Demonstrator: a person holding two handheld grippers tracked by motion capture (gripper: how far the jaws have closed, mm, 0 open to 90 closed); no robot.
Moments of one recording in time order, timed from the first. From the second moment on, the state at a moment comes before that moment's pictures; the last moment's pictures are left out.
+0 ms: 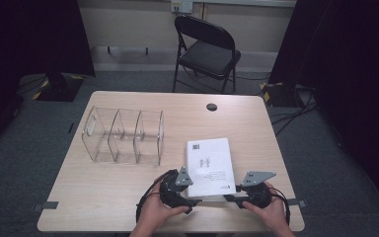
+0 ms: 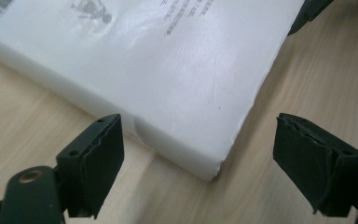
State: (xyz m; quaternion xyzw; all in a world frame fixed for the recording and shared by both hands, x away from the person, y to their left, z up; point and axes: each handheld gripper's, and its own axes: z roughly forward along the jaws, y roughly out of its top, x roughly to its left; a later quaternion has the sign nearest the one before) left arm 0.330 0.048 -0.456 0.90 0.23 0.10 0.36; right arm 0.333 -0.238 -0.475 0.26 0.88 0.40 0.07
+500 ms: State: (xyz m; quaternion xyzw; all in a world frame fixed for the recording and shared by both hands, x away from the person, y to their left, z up) left arm 0.342 0.008 -0.454 0.91 0.20 0.13 0.33; right arm 0.334 -0.237 -0.468 0.25 0.88 0.40 0.07
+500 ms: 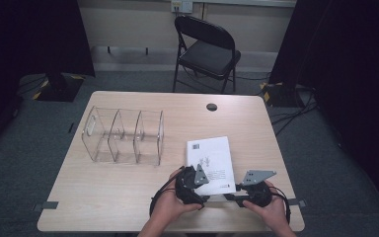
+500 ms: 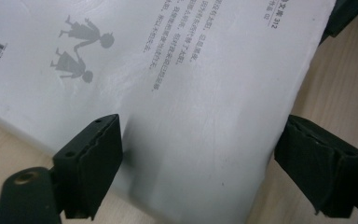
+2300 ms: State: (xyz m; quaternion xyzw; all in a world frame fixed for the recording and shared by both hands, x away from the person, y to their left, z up) left arm 0.330 -0.021 -0.454 0.91 0.16 0.23 0.30; right arm 0.344 -0.235 -0.472 0.27 0.88 0.37 0.10
